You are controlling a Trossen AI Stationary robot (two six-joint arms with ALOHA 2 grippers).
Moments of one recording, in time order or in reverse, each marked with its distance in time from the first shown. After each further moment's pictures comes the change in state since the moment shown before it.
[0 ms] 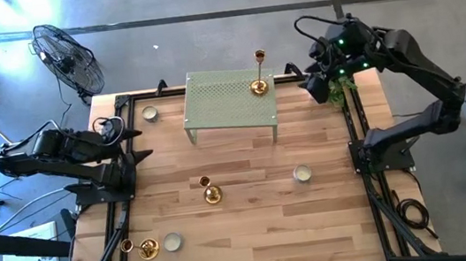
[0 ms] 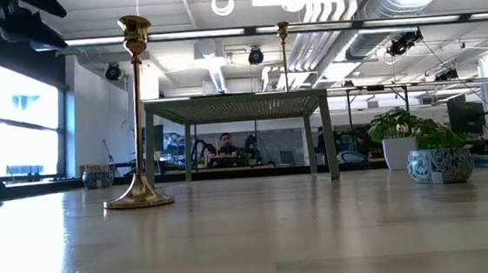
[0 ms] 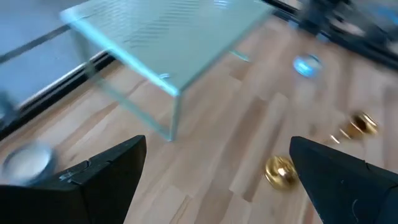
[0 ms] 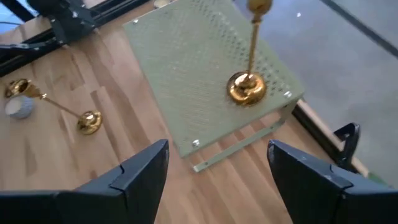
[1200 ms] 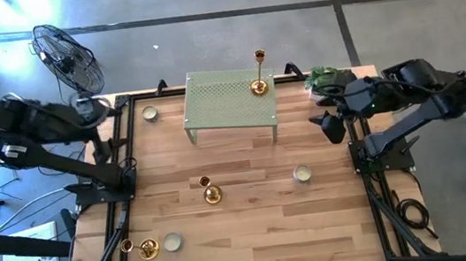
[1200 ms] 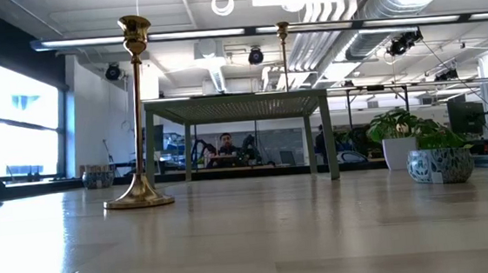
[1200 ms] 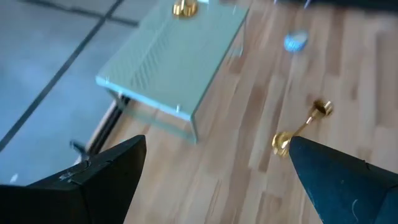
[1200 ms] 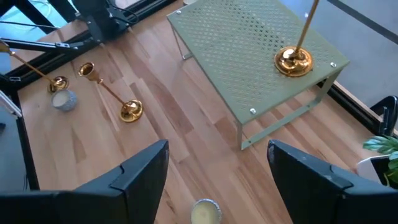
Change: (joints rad) left arm 0.000 0.442 0.828 -0.491 0.067 0.280; right arm 0.685 -0.070 0.000 -0.121 0.481 0.551
